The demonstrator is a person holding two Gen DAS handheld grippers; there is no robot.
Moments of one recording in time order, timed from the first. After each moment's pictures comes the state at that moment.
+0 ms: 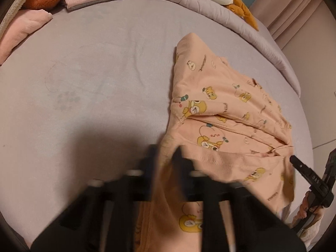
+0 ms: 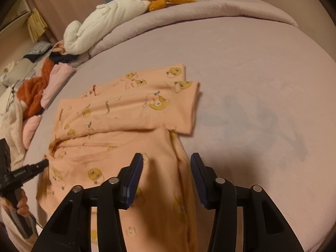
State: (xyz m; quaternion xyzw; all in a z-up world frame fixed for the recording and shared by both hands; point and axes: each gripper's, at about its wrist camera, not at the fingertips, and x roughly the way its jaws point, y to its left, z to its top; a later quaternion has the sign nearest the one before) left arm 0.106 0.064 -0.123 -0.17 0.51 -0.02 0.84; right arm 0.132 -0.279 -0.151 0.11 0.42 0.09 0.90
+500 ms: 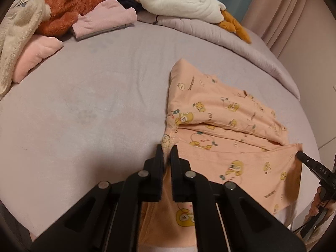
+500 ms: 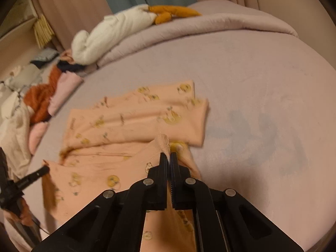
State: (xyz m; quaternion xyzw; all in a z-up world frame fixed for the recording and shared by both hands) left arm 0.072 0.059 -0.087 -0.14 0.44 -0.01 0.89; right arm 0.107 -0.281 -0.124 0.11 0.37 0.10 0.92
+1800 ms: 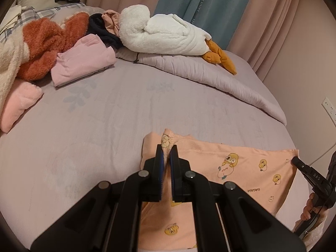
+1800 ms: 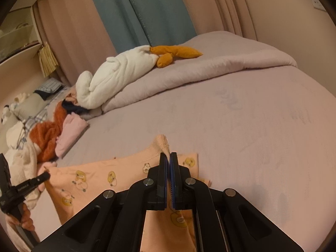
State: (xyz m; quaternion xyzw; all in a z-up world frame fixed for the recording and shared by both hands) left arm 0.153 0.052 -0.013 -0.15 0.36 -0.04 0.92; right arm 0.151 -0.289 -0.056 0.14 0.28 0.09 0.95
